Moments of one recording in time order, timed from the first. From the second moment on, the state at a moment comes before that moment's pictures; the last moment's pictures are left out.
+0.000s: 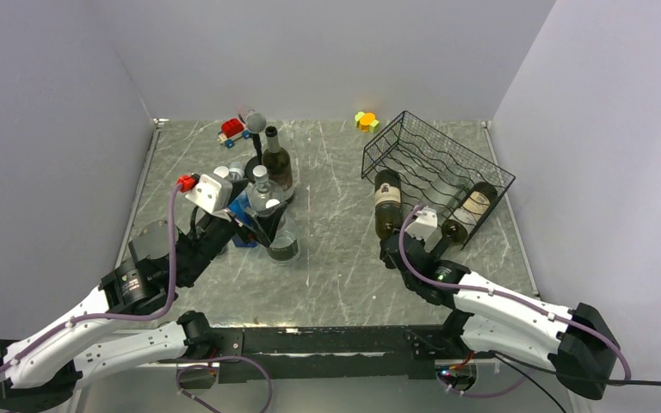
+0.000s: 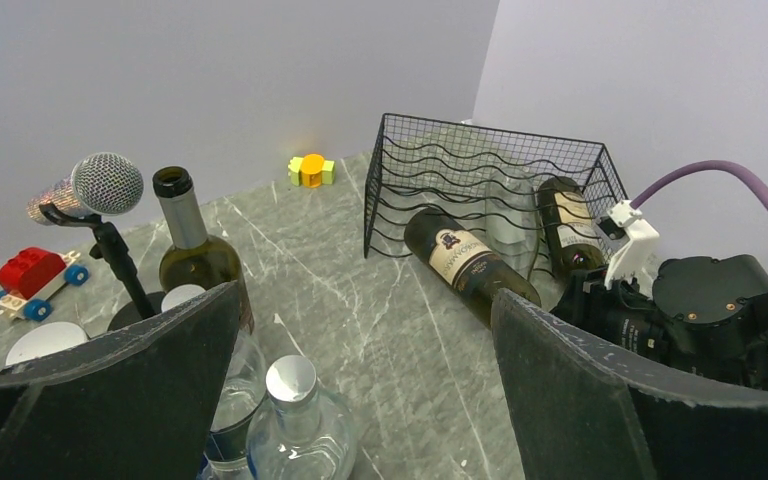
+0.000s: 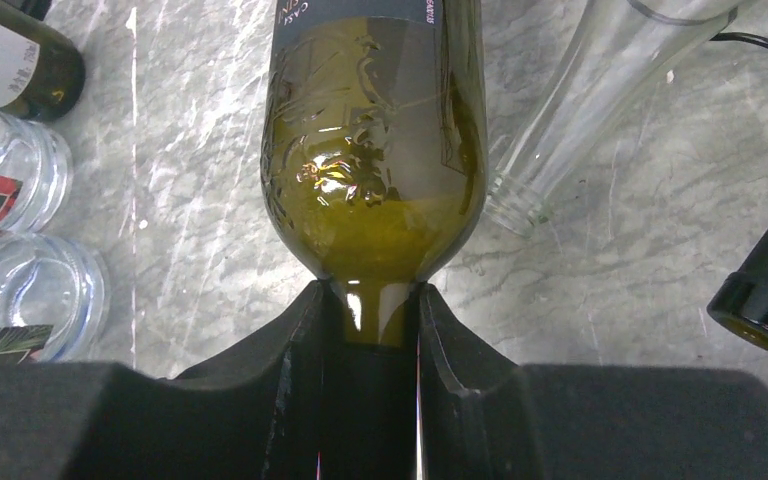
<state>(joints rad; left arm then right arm) -1.06 0.65 0.98 -0.21 -0.45 -0.05 0.87 0.91 0.44 -0.21 0.67 0.81</state>
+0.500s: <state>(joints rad) -1.06 0.65 0.98 -0.24 -0.47 -0.05 0.87 0.91 0.44 -0.30 0.74 0.94</state>
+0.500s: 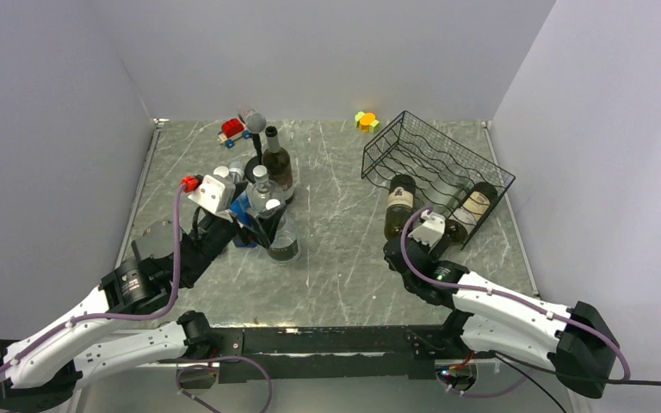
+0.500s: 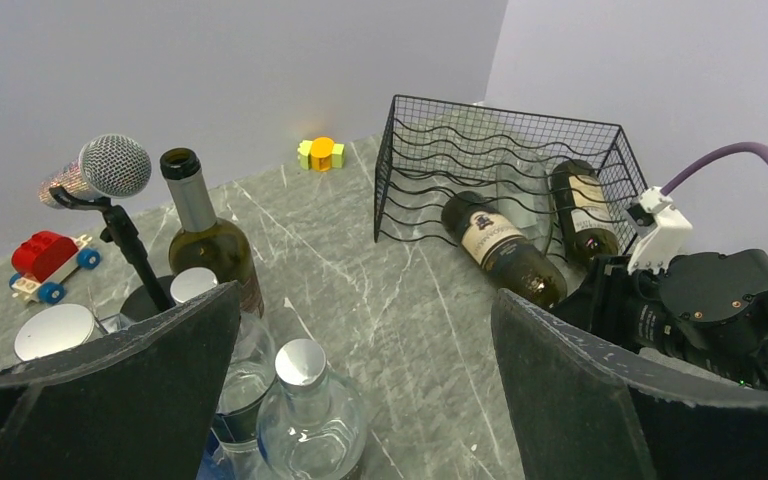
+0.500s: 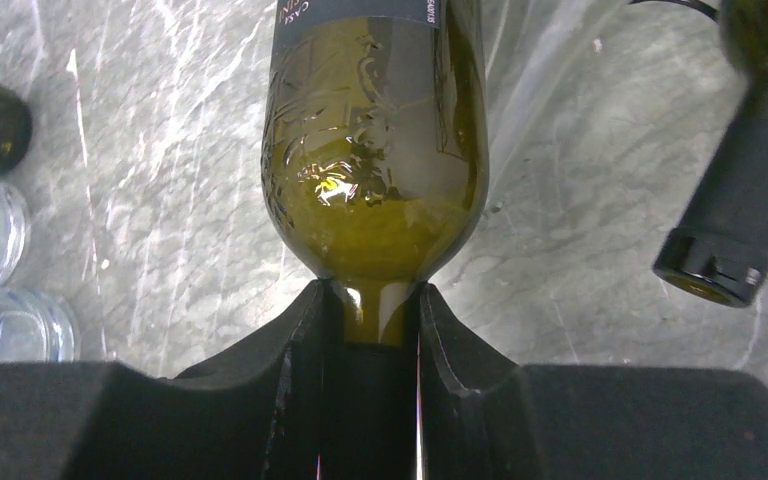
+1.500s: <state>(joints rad) -1.06 0.65 1.00 -0.27 -0.48 -0.05 0.75 1.61 0.97 -0.56 0.95 1.28</state>
